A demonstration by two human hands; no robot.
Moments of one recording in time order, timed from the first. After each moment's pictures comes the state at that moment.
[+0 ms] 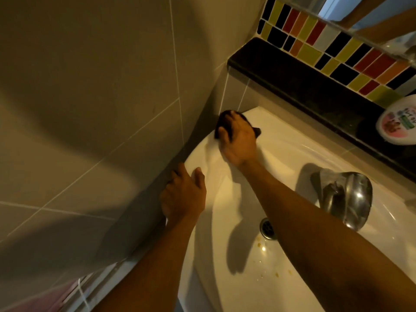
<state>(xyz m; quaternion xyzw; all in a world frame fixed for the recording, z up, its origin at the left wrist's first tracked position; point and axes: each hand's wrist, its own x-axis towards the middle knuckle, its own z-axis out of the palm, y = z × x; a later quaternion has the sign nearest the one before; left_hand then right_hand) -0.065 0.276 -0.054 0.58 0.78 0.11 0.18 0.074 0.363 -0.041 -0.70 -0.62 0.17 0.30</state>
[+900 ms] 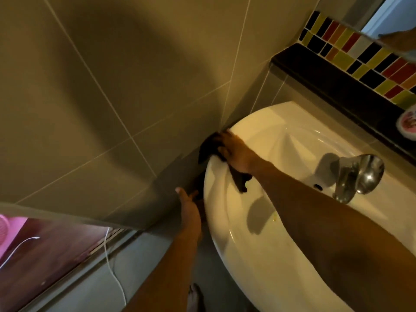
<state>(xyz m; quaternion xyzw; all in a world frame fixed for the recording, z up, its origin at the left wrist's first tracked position) -0.136 0.134 -0.050 -0.04 0.59 0.44 0.68 0.005 0.283 -0.039 -0.51 -0.82 0.25 0.09</state>
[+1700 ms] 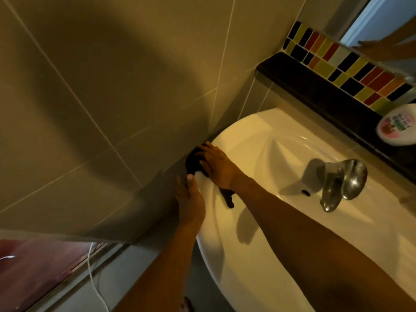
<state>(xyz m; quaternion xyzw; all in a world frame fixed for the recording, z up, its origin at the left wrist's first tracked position) -0.111 0.162 -0.049 0.26 0.71 0.38 0.54 -0.008 0.258 -0.045 -0.49 -0.84 0.23 0.11</state>
